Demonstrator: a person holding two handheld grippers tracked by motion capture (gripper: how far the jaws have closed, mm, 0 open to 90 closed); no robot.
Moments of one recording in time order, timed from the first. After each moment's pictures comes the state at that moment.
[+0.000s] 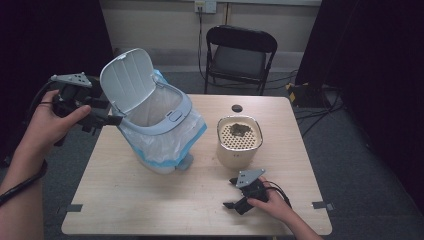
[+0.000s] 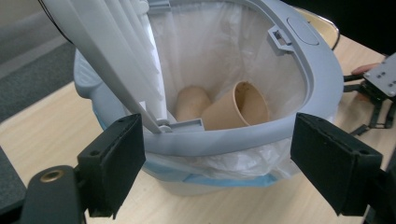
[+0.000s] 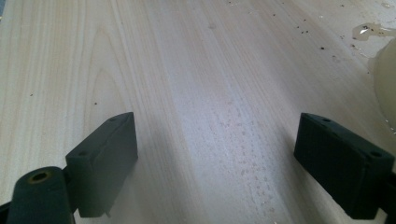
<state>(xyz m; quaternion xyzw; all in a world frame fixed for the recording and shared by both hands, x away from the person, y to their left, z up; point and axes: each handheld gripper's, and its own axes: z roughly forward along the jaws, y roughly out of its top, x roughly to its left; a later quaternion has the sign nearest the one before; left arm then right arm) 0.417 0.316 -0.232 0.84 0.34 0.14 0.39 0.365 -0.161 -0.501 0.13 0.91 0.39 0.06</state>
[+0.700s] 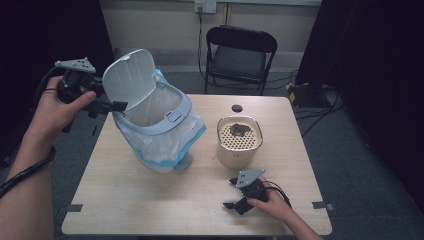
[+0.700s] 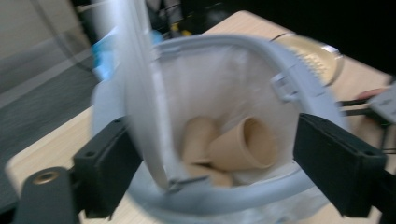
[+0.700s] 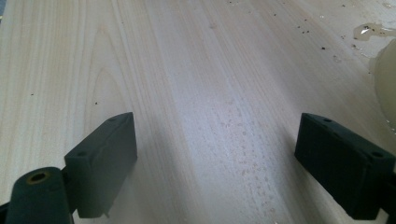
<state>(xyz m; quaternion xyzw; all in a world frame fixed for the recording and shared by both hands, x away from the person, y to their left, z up) 0.435 0.302 -0.212 0.83 0.32 0.15 0.43 0.364 -0.161 -0.501 0.13 0.91 0.39 0.06</state>
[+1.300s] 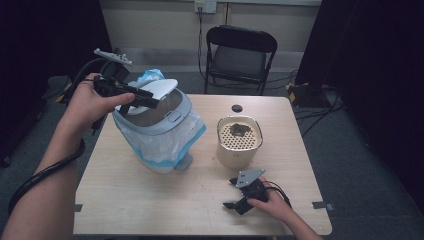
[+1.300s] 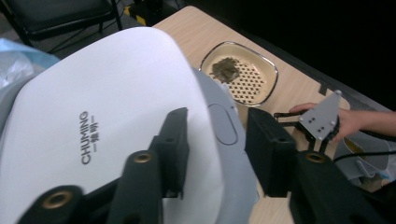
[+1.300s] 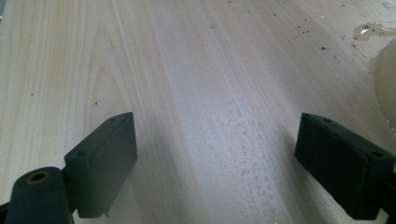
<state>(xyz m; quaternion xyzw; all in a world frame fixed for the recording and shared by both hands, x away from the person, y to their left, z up) 0.444 0.231 -0.202 0.84 0.33 0.06 0.42 0.364 -0.161 -0.501 0.13 0.91 0.39 0.06</state>
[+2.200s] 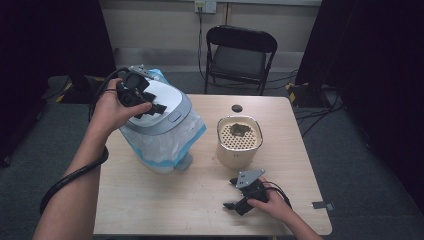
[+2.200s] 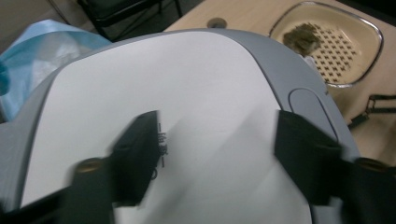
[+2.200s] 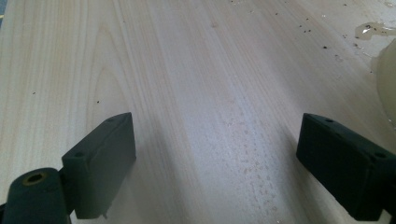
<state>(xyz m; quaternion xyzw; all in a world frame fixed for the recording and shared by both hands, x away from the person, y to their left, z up) 0.456 0.205 -0.233 0.86 0.34 0.17 0.34 0.363 -0.161 -0.501 0.13 0.91 0.39 0.06</state>
